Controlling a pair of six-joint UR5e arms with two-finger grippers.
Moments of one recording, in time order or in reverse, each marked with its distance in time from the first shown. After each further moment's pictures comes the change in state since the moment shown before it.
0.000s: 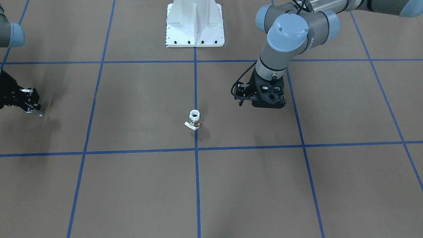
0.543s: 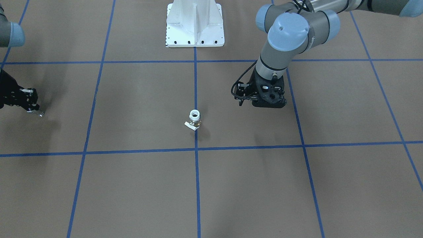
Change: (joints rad) left arm -0.002 0.000 -0.006 0.000 0.000 -0.001; right arm 0.003 0.009 0.008 -0.006 0.014 0.003
